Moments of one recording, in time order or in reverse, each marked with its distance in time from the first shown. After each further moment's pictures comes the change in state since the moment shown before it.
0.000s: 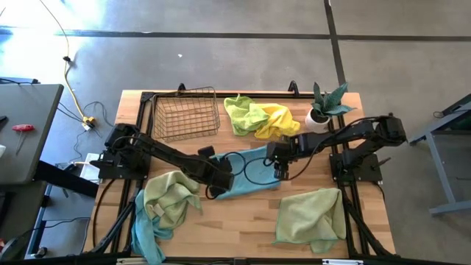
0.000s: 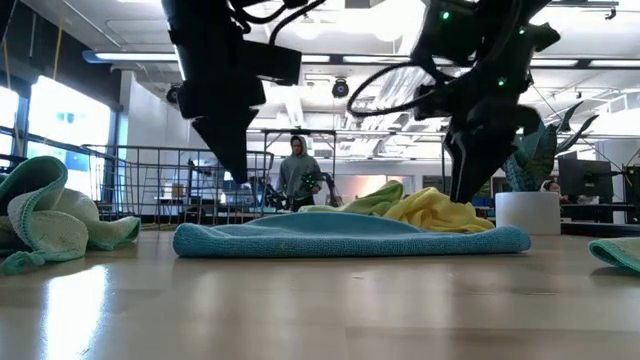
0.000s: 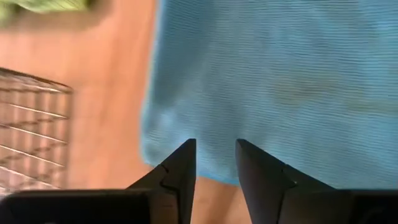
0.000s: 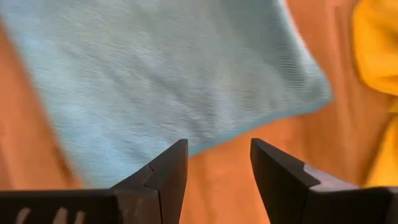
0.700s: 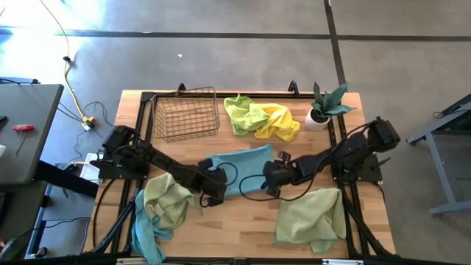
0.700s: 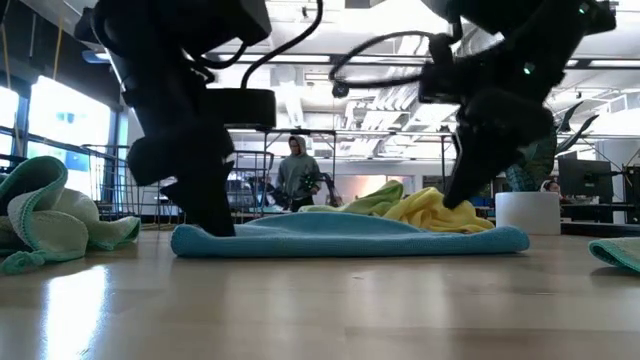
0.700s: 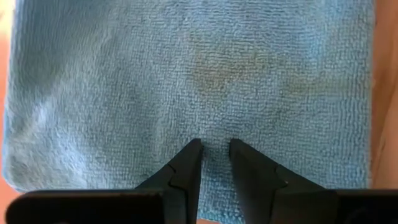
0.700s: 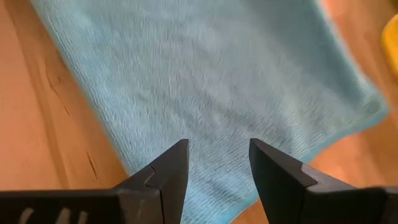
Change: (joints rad) left arm -0.069 -0.001 -0.304 0.471 0.078 -0.048; right arm 0.280 0.110 0.000 0.167 0.267 0.350
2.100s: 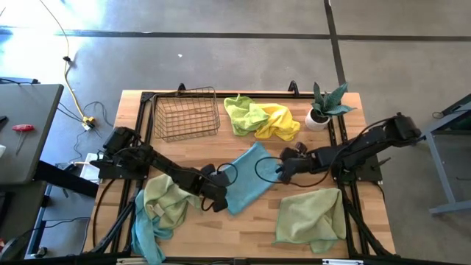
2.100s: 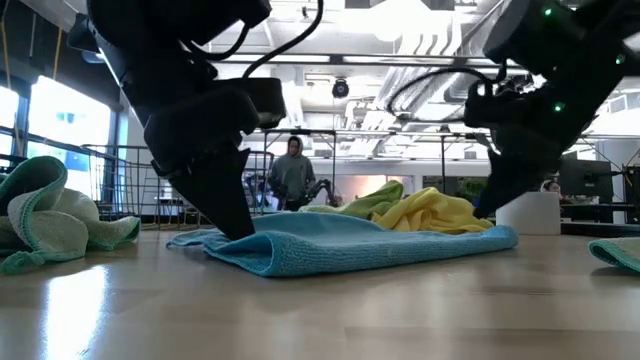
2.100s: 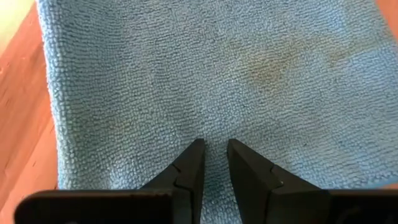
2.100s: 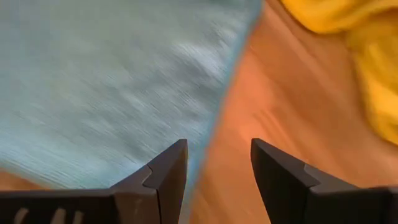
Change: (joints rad) left arm -0.023 0.012 -0.016 0.181 0.025 -0.090; right arm -0.112 -0.281 -0.373 0.241 0.050 0.092
